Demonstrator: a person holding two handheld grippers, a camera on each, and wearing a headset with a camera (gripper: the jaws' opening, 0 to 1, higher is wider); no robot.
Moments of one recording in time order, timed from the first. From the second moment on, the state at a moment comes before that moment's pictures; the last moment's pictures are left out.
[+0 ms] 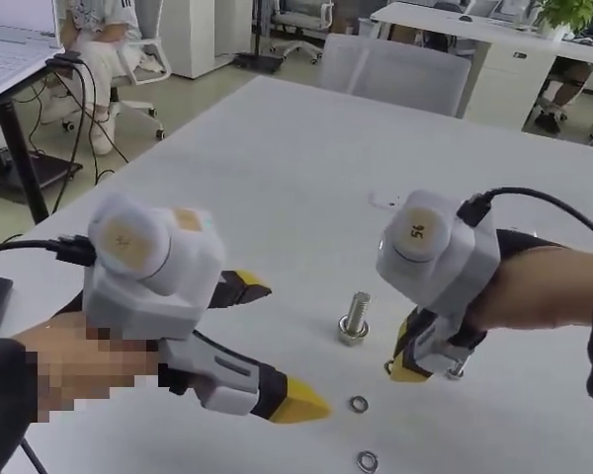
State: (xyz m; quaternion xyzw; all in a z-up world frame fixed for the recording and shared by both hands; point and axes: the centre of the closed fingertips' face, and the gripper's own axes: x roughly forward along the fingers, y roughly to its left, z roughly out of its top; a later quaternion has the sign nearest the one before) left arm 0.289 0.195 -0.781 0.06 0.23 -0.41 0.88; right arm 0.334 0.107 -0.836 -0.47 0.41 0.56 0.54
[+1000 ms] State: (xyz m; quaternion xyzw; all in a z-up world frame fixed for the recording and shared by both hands) left arm 0.286 0.173 -0.773 0.09 0.23 -0.44 0.86; right arm 0.327 0.056 -0.807 -0.45 0.42 0.53 0.59
